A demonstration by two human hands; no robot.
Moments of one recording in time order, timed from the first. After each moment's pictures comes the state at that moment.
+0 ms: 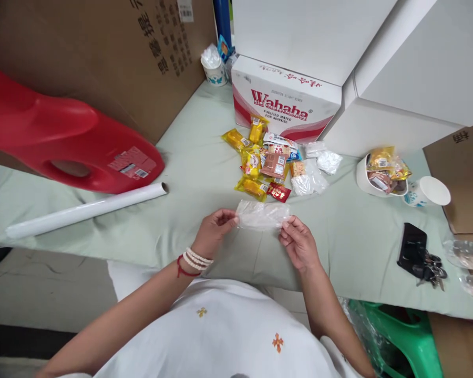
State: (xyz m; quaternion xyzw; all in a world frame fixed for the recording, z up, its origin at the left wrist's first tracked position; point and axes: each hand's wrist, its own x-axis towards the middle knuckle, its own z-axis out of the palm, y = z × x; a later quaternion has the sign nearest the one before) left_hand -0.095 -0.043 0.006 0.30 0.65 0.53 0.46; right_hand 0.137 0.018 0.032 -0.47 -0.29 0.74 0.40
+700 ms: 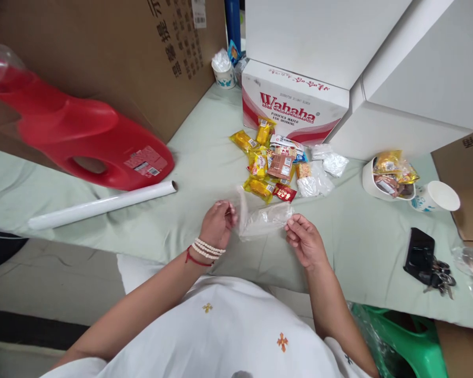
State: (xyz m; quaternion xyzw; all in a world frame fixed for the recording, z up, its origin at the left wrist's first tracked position) left_hand -0.084 -0.023 0.012 0.09 0.57 0.65 0.49; right_hand 0.133 0.023 0.039 -0.49 -0.33 0.73 0.34
